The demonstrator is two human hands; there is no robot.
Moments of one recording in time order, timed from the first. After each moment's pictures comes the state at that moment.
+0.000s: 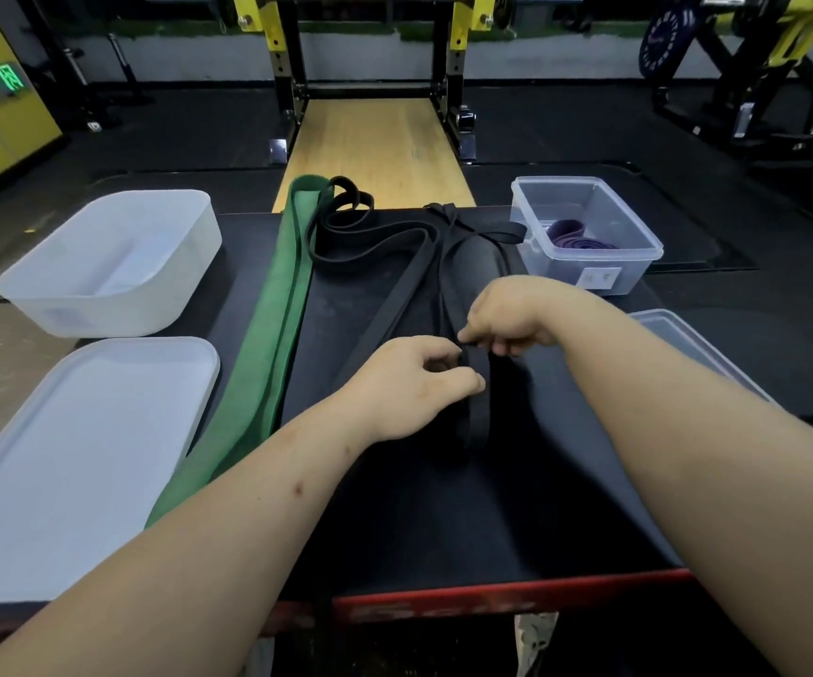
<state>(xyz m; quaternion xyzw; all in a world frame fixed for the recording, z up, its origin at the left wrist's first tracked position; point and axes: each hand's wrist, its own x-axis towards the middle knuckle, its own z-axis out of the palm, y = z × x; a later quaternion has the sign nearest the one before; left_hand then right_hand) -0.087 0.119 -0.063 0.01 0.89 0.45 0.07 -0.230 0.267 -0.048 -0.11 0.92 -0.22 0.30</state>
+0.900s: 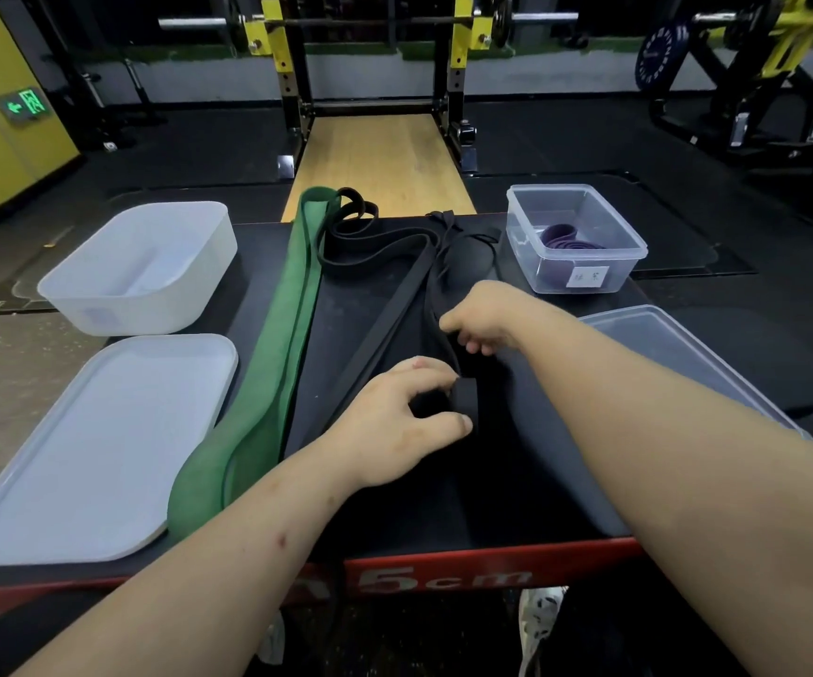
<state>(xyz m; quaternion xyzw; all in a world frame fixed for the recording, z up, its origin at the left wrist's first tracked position) -0.033 0.112 -0.077 0.10 0.89 0.45 0.01 -0.205 0.248 -0.056 -0.06 0.92 -0.31 0.23</state>
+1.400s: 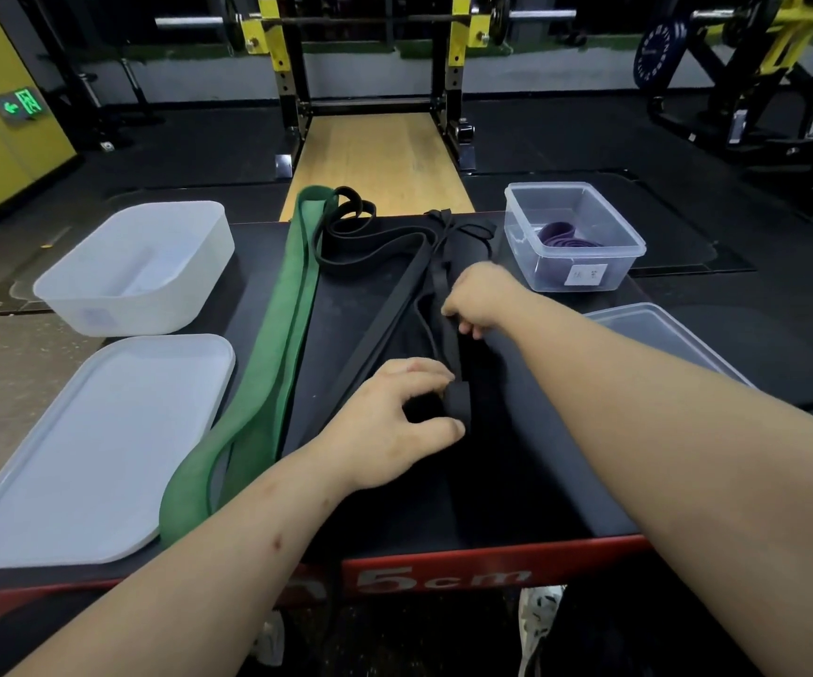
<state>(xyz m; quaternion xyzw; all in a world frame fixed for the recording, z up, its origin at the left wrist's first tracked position) -0.031 0.108 -0.080 0.09 0.91 0.40 0.00 -0.224 0.239 -0.052 -0.07 0.95 -0.28 0.16</state>
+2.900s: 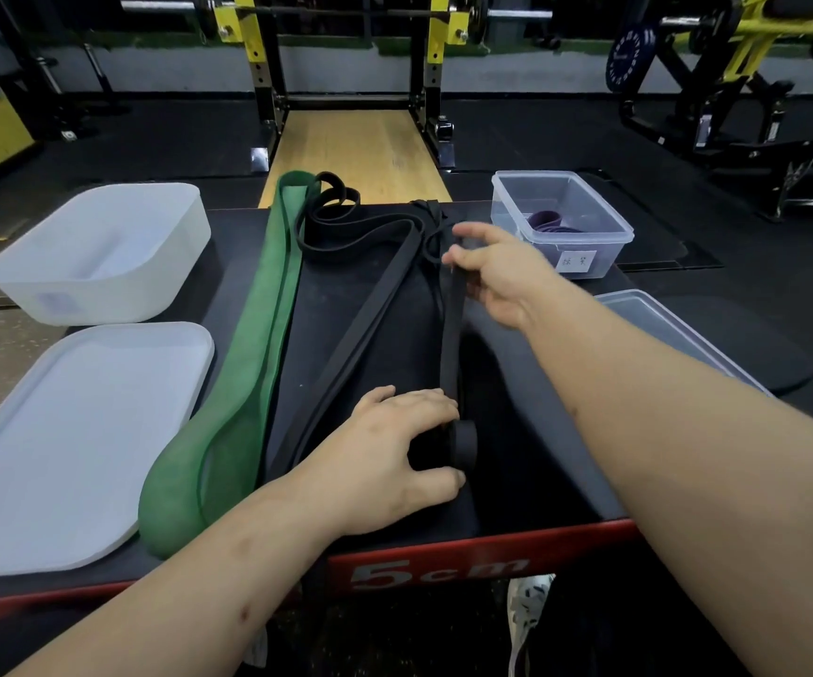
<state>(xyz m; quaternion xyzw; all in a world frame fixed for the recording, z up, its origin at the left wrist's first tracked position) -0.002 0.108 -0.098 0.19 0.93 0.31 0.00 -0.206 0.260 -0.055 -0.01 0.68 -0.72 0.10</state>
